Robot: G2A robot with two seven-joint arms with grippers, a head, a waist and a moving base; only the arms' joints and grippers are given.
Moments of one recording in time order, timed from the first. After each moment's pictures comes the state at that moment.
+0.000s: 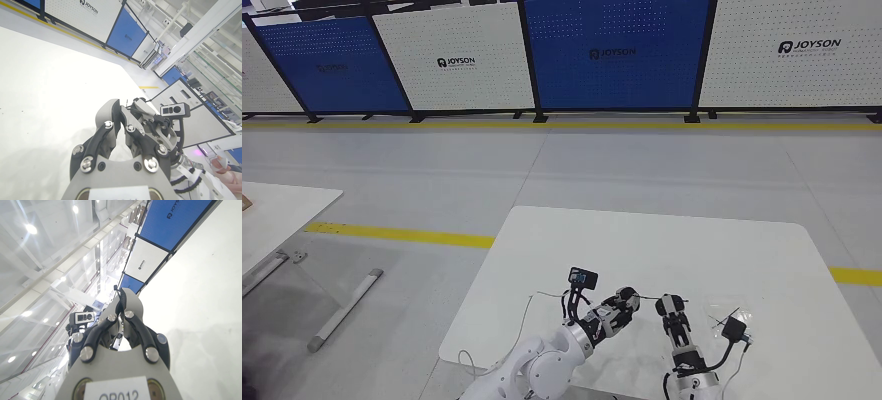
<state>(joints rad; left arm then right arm) 1.45 -1.23 -0.95 -1.69 0.54 -0.08 -0.09 -1.65 -1.38 1.14 -1.58 -0.30 -0.34 -0.20</state>
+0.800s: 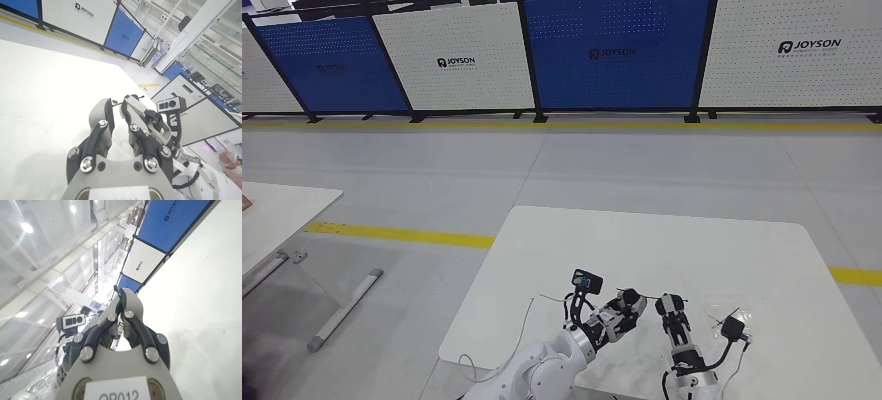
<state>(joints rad) 1.46 -1.22 -0.94 -1.72 0.62 -0.08 -0.08 -1.64 -1.38 1.13 -1.58 -0.33 -0.32 -0.20</state>
